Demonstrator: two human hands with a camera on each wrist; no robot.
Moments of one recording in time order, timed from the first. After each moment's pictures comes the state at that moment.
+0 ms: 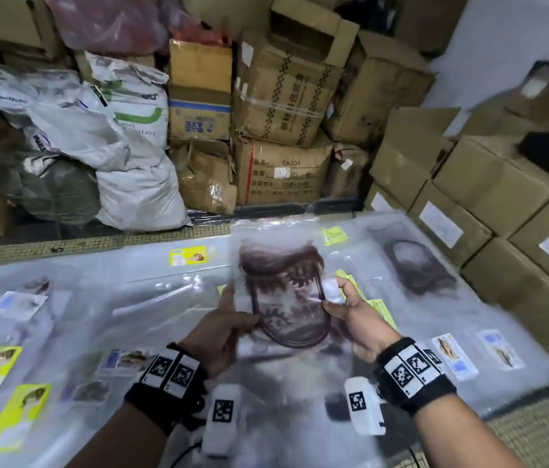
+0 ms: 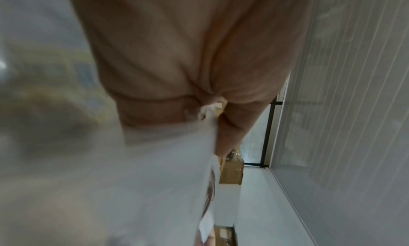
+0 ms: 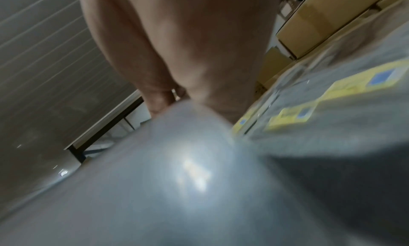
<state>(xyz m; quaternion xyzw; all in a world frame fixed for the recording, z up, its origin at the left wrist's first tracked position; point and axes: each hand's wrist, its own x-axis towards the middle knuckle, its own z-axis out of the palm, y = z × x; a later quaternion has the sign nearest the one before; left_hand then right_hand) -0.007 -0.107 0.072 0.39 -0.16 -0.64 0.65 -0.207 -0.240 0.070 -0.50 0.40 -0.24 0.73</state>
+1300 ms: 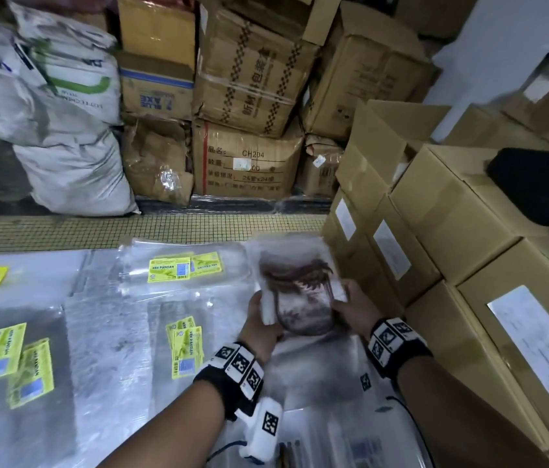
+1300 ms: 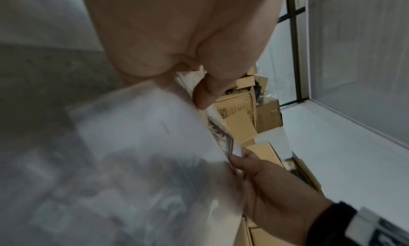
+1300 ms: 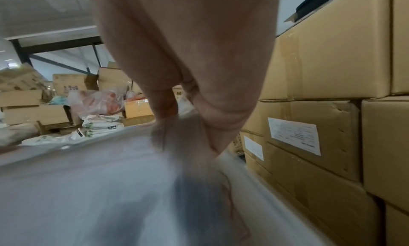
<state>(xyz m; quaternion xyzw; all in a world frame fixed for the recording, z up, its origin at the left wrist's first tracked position) -0.270 -0.472 0.000 0.67 -0.22 -0.47 0.53 -0.423 -0.639 0.003 -0.70 0.54 -0.05 0.46</state>
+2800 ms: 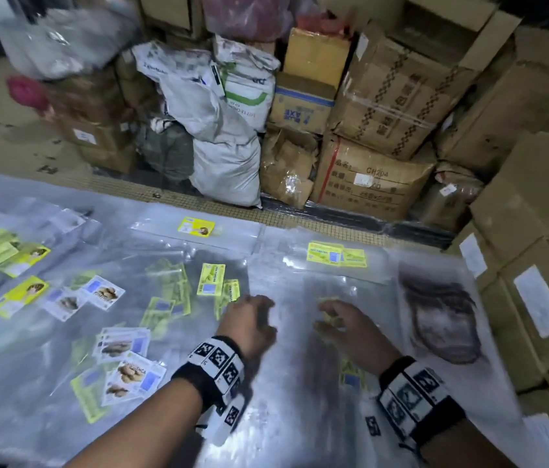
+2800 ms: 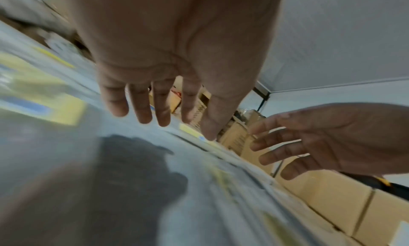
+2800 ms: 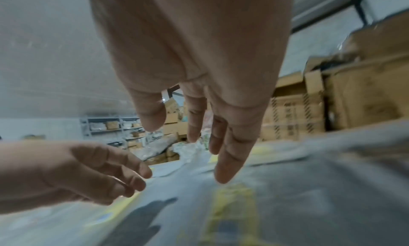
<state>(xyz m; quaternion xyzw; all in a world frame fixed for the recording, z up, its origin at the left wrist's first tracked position) -0.124 -0.233 0.021 0.89 -0.31 -0.22 0.25 -0.271 -0.400 0.045 -0.86 0.27 0.02 0.43</state>
